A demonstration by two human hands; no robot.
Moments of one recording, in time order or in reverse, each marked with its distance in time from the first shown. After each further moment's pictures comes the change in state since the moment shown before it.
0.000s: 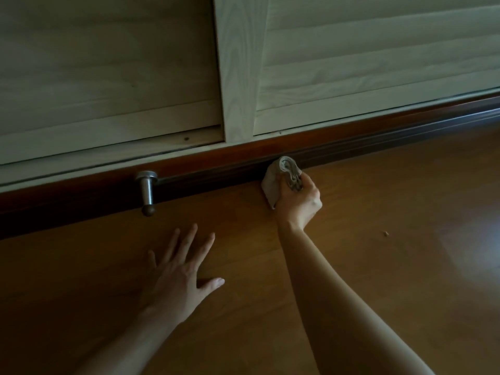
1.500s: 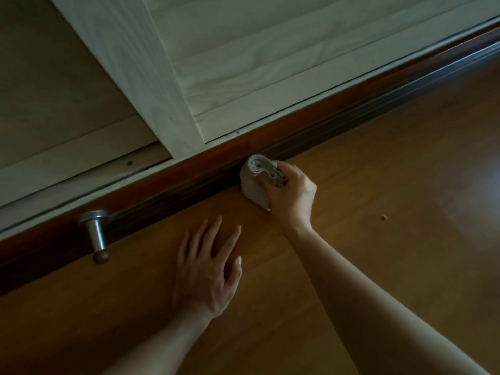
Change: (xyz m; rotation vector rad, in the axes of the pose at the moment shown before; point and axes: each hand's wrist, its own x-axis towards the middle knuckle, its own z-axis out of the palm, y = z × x) left_hand 0.072 0.057 0.018 0.033 0.349 0.241; right_hand 0.039 0.024 -0.022 -0.055 -0.173 -0.287
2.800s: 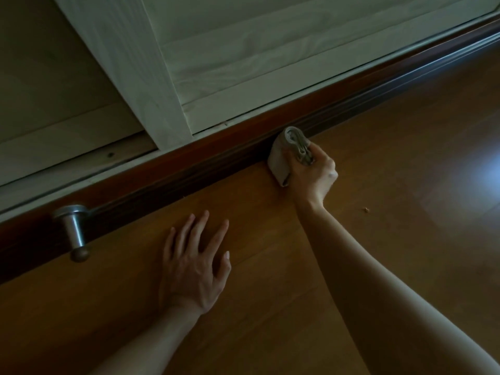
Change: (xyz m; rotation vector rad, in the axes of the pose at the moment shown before) left_hand 0.001 -0.001 0.006 0.002 0.027 -0.009; right_hand 0.035 0.015 -0.032 0.006 0.286 0.195
